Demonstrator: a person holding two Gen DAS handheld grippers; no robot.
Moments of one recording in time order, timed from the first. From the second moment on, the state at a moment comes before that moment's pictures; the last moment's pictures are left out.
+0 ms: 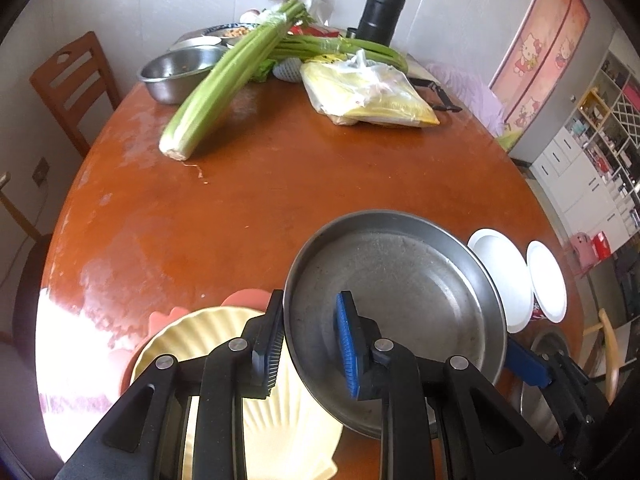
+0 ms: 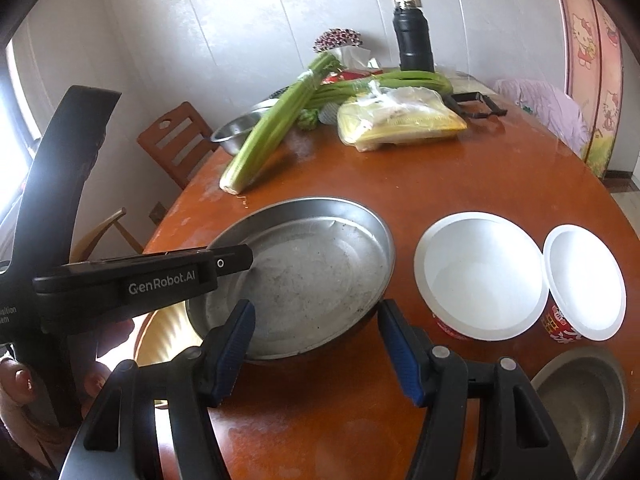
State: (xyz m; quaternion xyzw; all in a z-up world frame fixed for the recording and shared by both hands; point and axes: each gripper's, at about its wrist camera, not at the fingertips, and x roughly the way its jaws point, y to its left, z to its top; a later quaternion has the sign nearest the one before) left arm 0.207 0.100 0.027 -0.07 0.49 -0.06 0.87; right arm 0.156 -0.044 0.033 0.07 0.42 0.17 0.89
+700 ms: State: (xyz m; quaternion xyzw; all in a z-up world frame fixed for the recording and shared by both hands) left arm 0.157 0.129 0.056 -0.10 0.45 -0.05 0.88; right arm 0.129 -0.025 0.060 0.03 0.39 0.21 0.90
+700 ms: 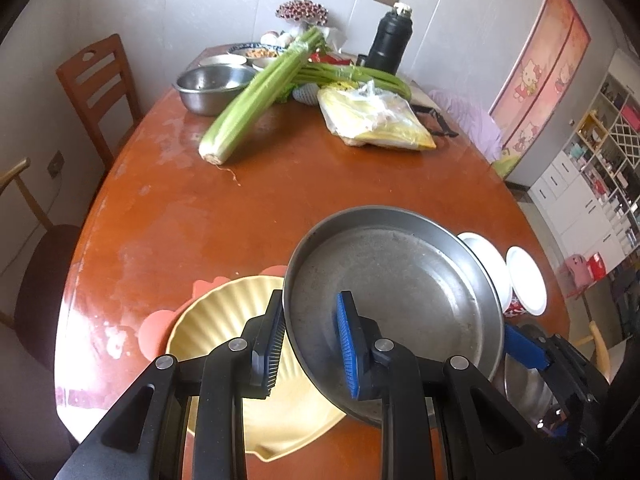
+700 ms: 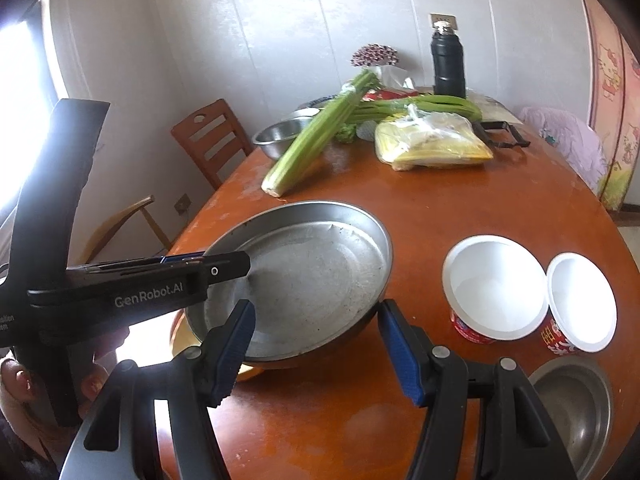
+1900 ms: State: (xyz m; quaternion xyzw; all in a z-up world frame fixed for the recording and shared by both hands) left arm 0.118 0.199 0.020 -0.15 0.44 0.04 0.88; right arm 0.144 0.055 0.032 -0.08 0.37 0.31 0.87
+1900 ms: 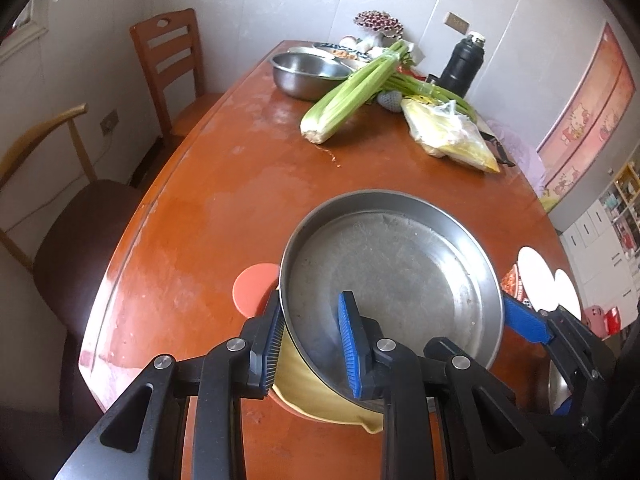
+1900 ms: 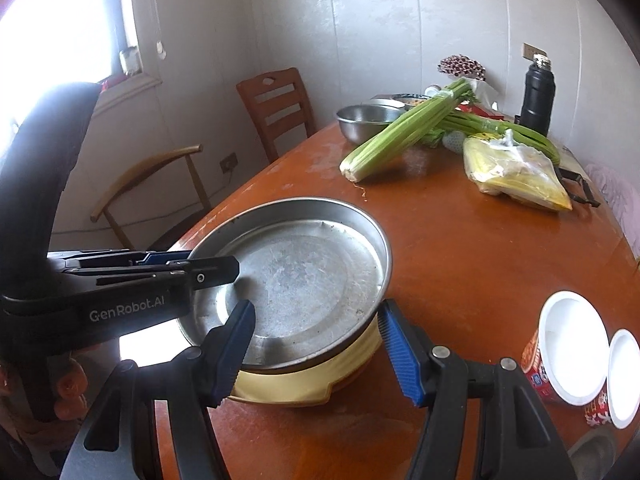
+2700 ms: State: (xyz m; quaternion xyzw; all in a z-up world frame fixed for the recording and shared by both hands) left arm 0.115 0.197 -0.011 -0.15 0.45 0.07 0.88; right arm 0.151 0.073 0.005 -0.12 0.39 0.31 0.86
